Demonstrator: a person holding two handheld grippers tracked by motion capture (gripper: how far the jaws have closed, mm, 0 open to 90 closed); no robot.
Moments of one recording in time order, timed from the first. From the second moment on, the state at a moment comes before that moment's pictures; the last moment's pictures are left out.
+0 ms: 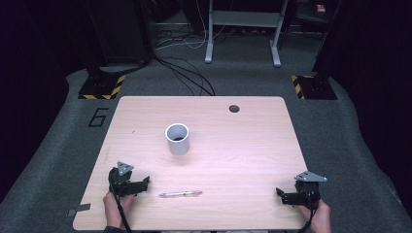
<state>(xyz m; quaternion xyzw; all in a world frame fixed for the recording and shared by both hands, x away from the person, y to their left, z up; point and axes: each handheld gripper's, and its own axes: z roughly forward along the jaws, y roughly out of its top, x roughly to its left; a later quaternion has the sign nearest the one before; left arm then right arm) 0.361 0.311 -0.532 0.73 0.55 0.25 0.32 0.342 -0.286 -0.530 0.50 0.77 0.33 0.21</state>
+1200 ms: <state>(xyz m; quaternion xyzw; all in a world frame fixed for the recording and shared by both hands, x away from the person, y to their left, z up) 0.378 0.311 -0.491 0.73 0.53 0.23 0.36 0.346 -0.286 -0.529 0.51 0.77 0.32 0.21</state>
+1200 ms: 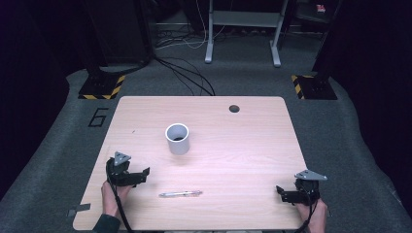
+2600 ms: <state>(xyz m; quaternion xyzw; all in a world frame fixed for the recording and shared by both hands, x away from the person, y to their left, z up) 0.463 0.252 -0.407 0.77 0.45 0.23 0.38 0.345 -0.287 -0.529 0.51 0.77 0.33 0.21</state>
